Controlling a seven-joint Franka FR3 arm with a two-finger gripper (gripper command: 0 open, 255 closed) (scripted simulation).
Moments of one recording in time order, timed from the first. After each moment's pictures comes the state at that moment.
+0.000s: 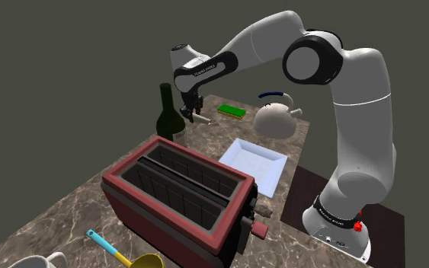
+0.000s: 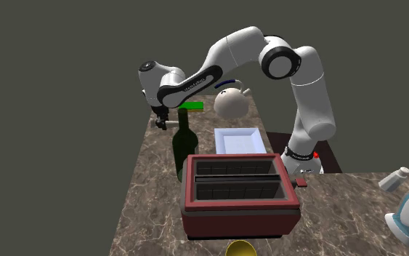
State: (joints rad) arm -0.04 0.49 0.07 -1.59 -0.22 2.04 0.12
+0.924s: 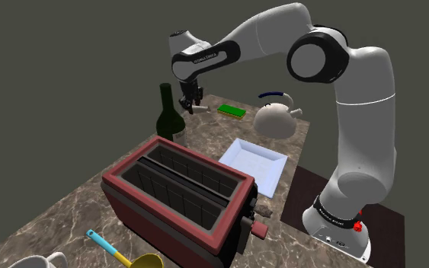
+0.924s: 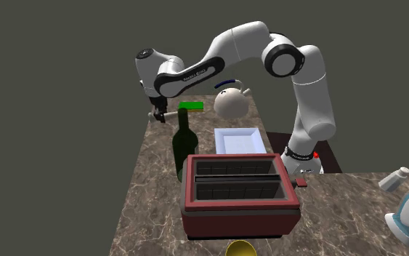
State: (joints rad) arm -0.04 0.45 0.07 -1.52 -0.21 1.94 0.09
